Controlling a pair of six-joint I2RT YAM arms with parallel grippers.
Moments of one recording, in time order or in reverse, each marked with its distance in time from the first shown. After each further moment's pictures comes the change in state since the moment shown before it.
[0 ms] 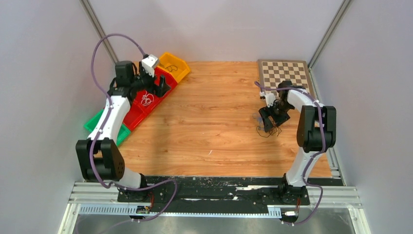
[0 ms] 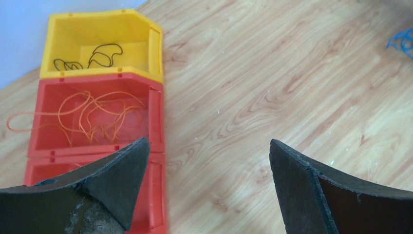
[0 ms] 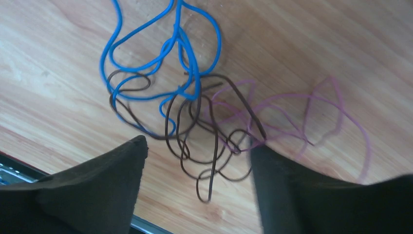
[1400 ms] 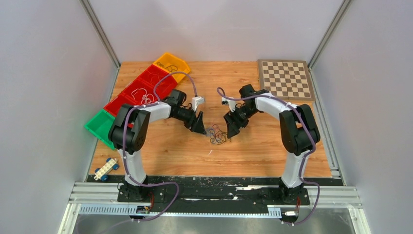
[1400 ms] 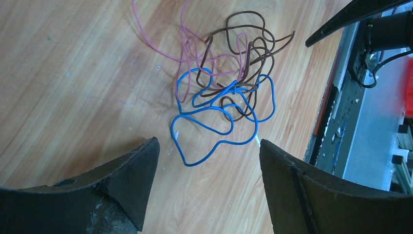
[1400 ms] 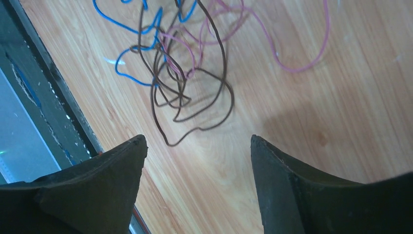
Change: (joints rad) left arm -0.393 0.377 -0.230 0.045 0.261 -0.198; right arm 0.397 0.040 -0.021 0.118 -0.398 0.072
